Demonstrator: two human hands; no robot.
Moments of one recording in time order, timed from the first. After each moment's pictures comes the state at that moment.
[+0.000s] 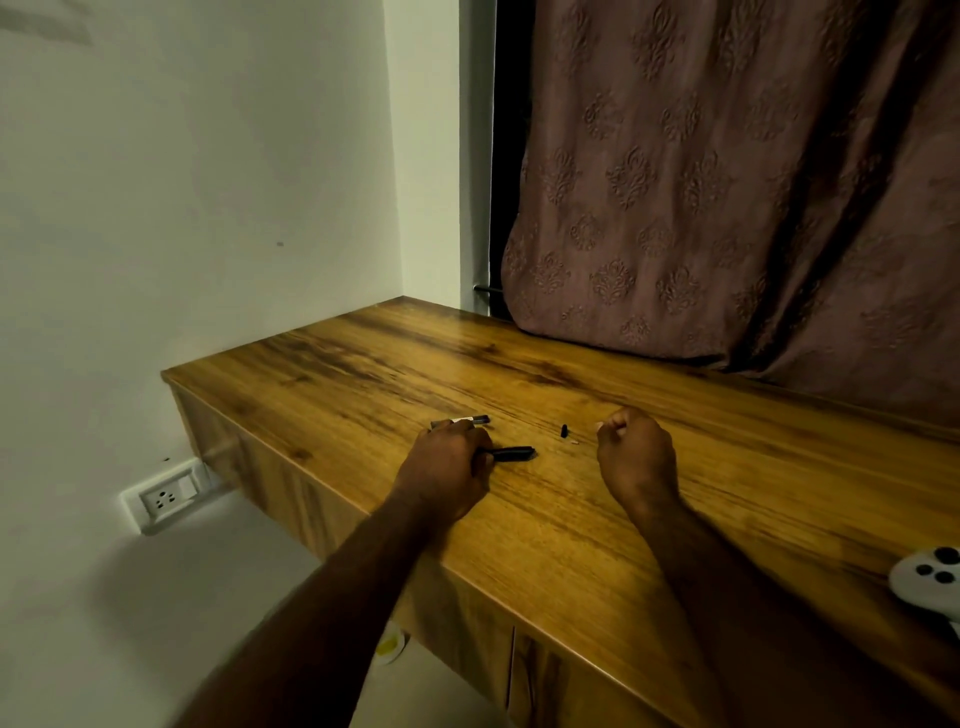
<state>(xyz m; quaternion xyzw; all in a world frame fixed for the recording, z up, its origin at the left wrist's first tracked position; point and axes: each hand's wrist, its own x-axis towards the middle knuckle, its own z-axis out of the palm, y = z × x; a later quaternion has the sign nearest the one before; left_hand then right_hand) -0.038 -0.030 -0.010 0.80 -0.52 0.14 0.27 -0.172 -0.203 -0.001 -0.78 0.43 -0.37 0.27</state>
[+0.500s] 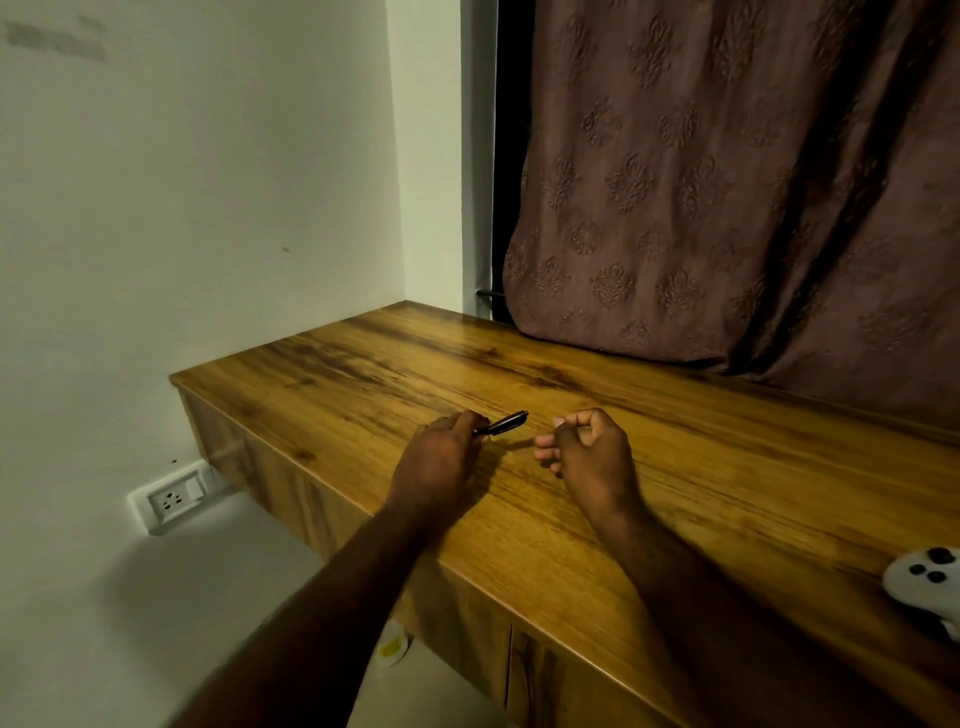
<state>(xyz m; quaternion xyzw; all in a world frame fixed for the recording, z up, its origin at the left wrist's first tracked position) -0.048 -0.023 -0.004 0.78 -0.49 0.21 0.33 -0.165 -0.149 0.012 -0.65 0.26 -0.39 0.59</state>
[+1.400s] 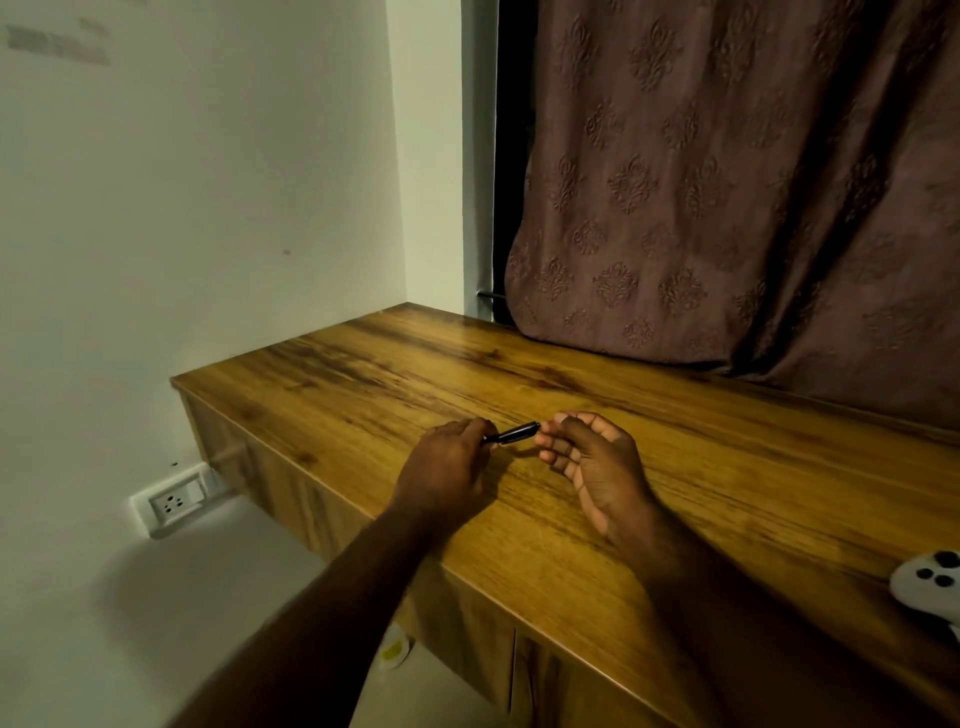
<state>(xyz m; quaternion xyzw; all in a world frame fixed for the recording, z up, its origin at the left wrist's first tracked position) -0.051 -0.024 -0.001 0.75 -0.53 0.23 0.33 -0.166 -0.157 0.013 -0.49 0.18 -0.35 0.78</state>
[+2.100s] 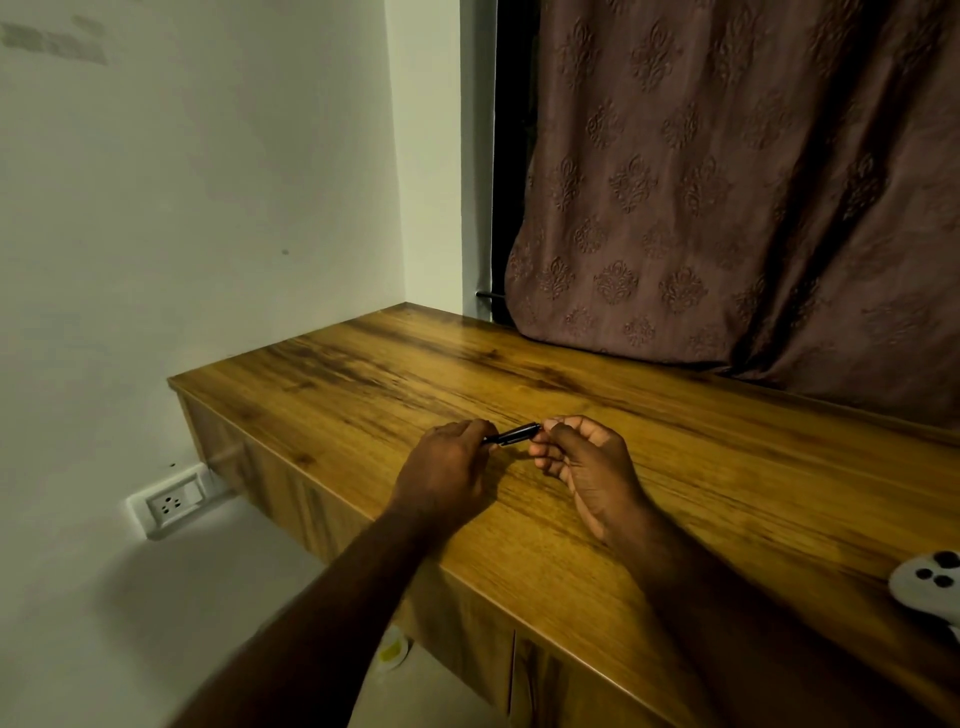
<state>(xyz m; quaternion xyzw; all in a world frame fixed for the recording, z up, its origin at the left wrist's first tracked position) -0.053 -0.023 0.000 0.74 -0.54 0.22 0.33 -0.165 -0.154 0.008 -0.56 0.19 -0.34 0.74</state>
